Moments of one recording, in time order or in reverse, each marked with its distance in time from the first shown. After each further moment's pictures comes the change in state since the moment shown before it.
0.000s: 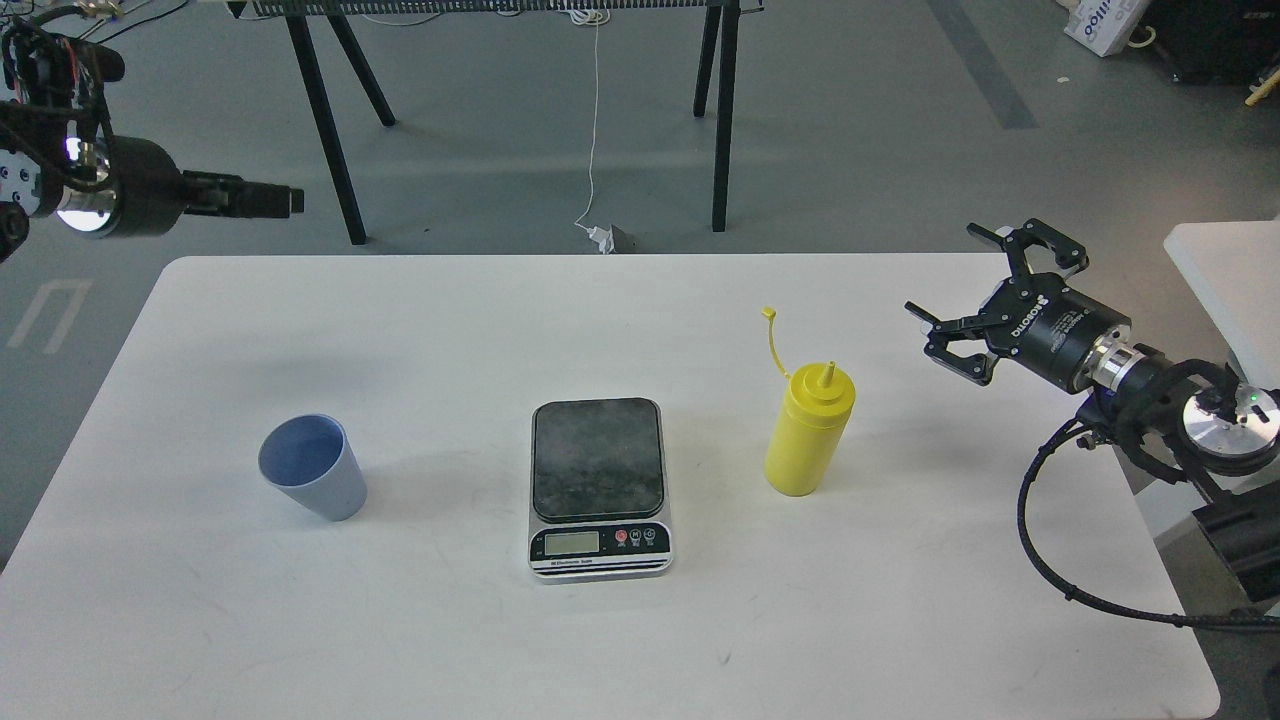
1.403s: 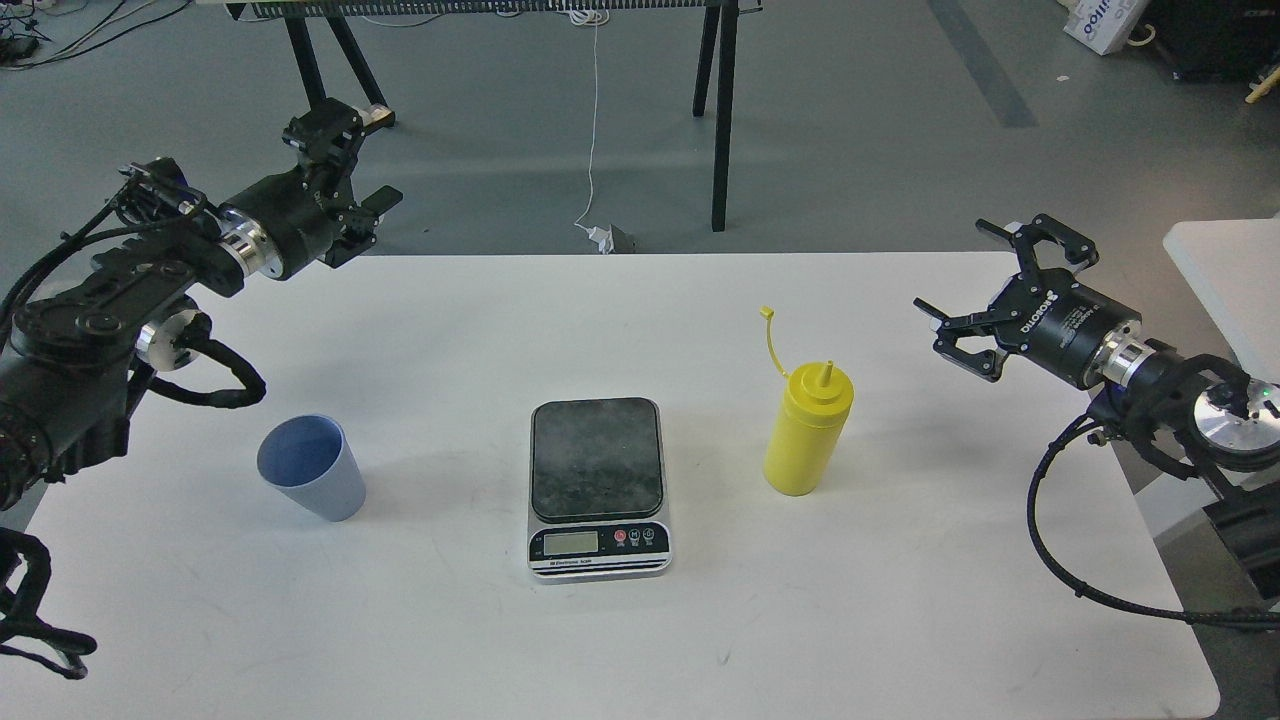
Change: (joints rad) left arm 0.232 -0.436 -0.214 0.405 -1.473 0.000 0.001; right arm 0.007 -0.016 -0.006 -0.003 -0.002 0.000 -0.002
